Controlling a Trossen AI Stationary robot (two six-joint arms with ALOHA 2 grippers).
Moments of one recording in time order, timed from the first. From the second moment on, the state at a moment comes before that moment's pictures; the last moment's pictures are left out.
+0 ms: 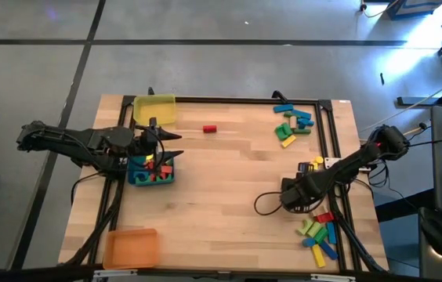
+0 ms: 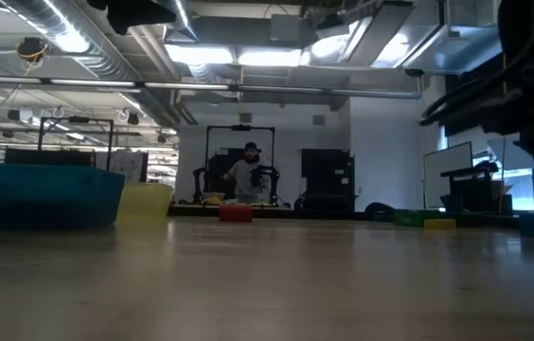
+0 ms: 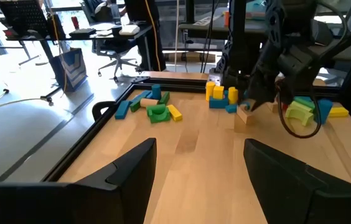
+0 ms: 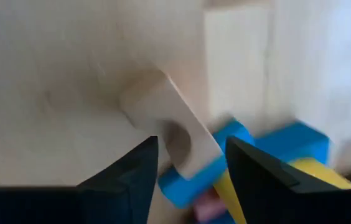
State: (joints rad) left arm -0.14 0.75 0.71 -0.19 -0.39 -0.03; right arm 0.50 1.46 0.79 -1.05 0.16 0.67
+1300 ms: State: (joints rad) left arm -0.14 0.75 0.71 -0.19 -0.39 -0.03; right arm 0.47 1.46 0.80 -0.39 0.55 0.62
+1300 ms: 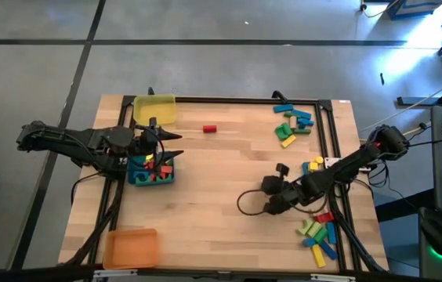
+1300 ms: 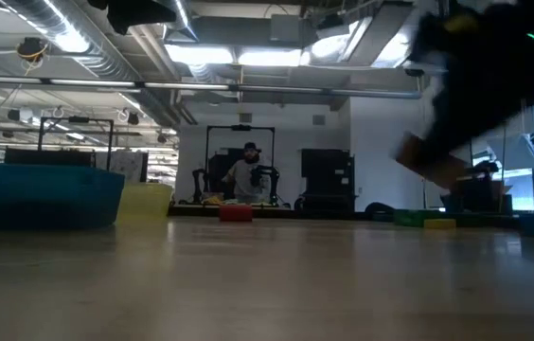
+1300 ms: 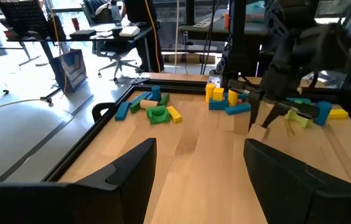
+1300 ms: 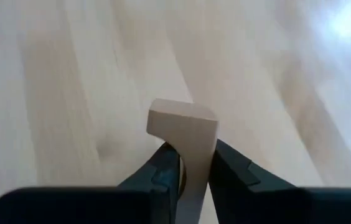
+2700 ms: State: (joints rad) left arm -0.14 0.75 0.71 -0.17 -0.39 -0.05; right arm 0.03 2.39 1.66 0.67 0.16 -0.03
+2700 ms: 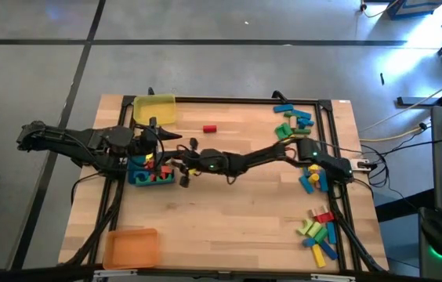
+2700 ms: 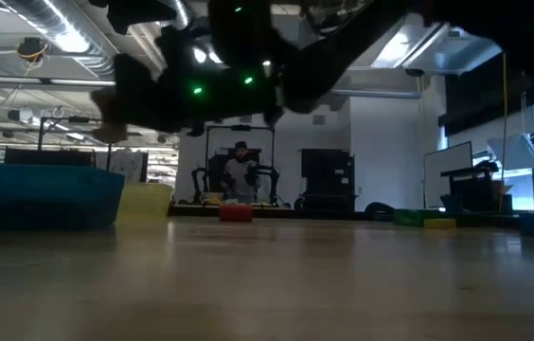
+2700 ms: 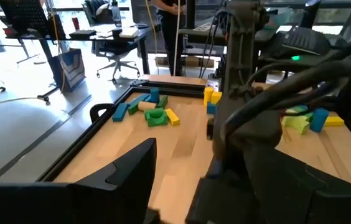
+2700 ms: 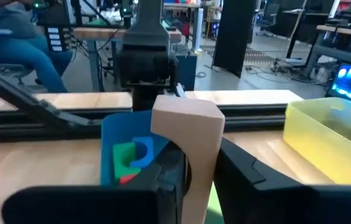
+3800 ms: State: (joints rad) left arm -0.14 0.75 0.71 -0.18 -0.39 -0.04; right arm 0.04 2.45 1.90 0.22 0.17 -0.01
